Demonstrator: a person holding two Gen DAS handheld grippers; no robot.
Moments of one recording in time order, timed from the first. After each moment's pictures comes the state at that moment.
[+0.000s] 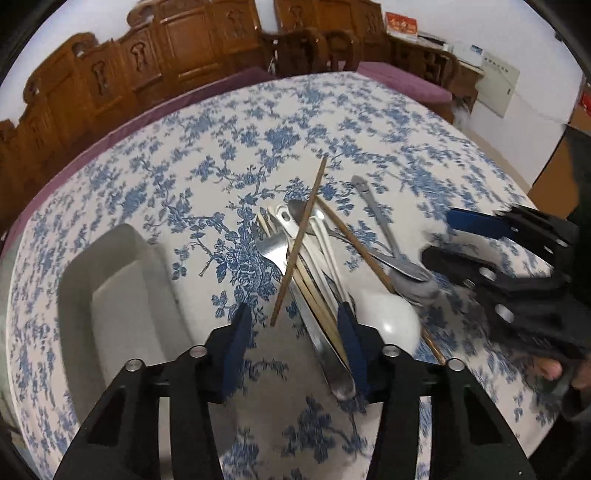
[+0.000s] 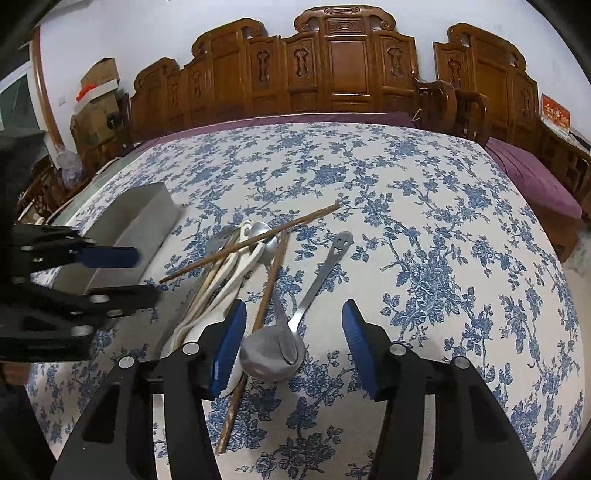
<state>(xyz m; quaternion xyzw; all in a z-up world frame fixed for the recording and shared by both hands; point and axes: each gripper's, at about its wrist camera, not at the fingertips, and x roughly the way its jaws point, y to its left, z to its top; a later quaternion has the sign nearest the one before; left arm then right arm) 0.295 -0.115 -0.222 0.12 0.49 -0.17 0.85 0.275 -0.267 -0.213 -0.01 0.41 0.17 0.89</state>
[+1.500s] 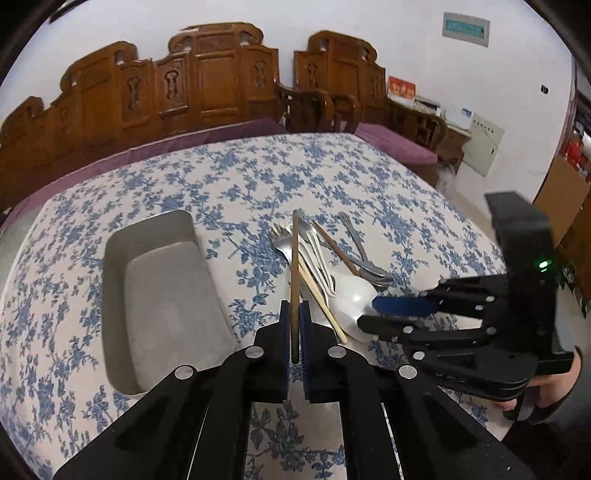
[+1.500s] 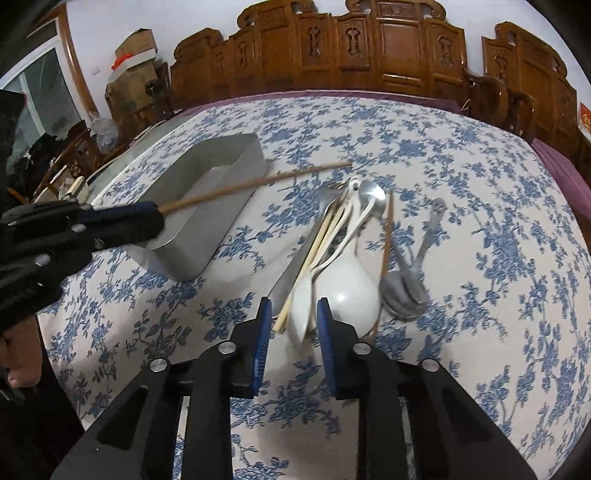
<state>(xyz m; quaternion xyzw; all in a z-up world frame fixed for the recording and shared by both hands) 0.201 -0.053 -0.176 0.04 0.39 -0.19 0.90 0.221 -0.196 -0.214 -0.02 0.46 0.24 0.86</state>
